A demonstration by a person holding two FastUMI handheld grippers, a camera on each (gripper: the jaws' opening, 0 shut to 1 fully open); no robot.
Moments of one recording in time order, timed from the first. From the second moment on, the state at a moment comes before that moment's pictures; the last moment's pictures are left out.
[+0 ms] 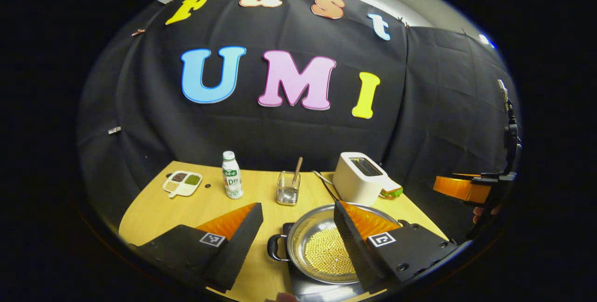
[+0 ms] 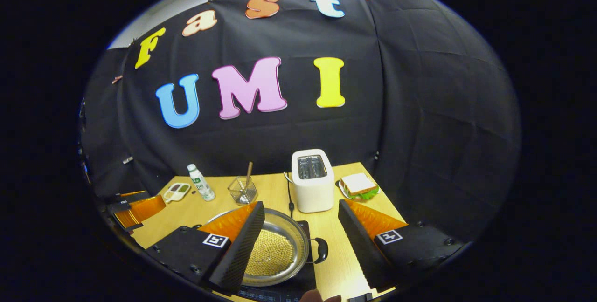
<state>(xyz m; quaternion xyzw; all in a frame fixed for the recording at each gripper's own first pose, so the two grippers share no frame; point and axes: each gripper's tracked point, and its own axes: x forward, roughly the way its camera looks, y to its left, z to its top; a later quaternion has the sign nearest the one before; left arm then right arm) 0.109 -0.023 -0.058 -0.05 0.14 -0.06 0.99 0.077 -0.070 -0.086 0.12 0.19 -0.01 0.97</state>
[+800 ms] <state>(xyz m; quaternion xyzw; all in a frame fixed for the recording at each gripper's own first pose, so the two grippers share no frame) 0.014 0.012 0.030 -0.03 0.03 -0.03 1.00 0.004 -0.069 0.017 0.10 0.05 -0.01 0.99</state>
